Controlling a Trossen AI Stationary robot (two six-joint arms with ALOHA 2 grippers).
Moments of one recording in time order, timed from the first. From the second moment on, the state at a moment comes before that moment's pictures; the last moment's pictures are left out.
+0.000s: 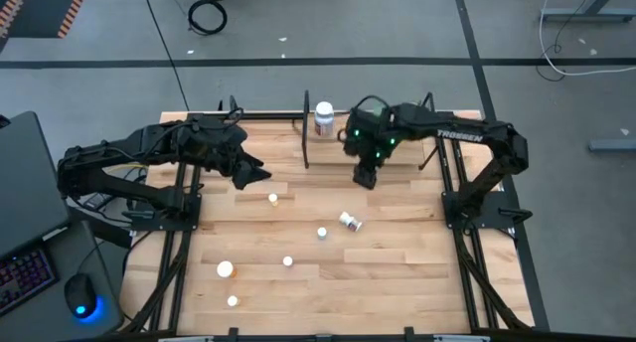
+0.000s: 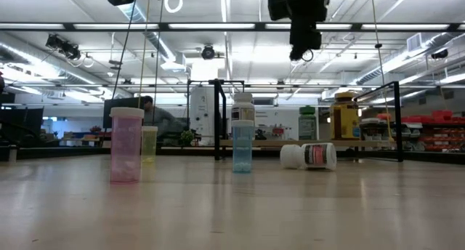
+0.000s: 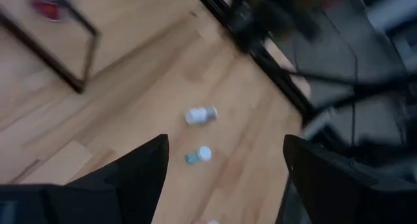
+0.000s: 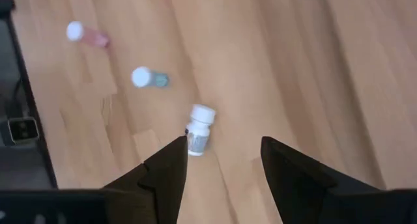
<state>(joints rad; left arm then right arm) 0.10 1.04 1.25 -0.77 0.01 -0.76 -0.21 1.60 1.57 -1.16 -0.25 0.19</state>
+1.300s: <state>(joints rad) -0.11 1.04 1.25 -0.77 -0.19 -1.17 0.08 2.00 1.57 -0.86 -0.32 0.76</state>
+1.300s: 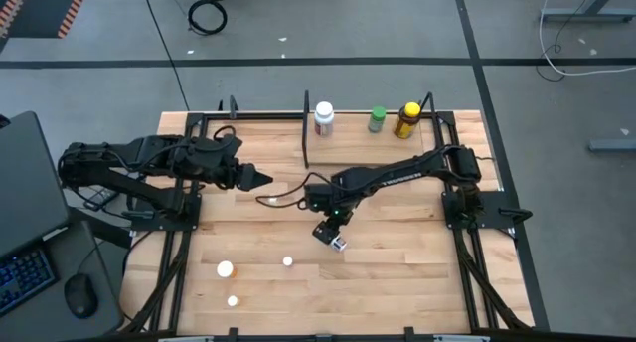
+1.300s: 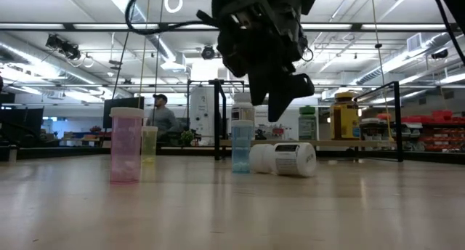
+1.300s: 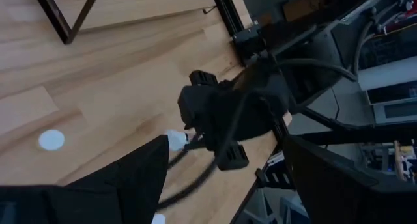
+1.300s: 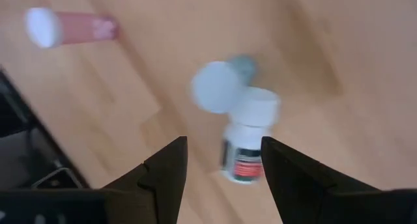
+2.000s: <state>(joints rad) -0.15 1.04 1.25 -0.77 -0.19 -1.16 0.18 1.99 1.57 -0.79 -0.10 0.35</state>
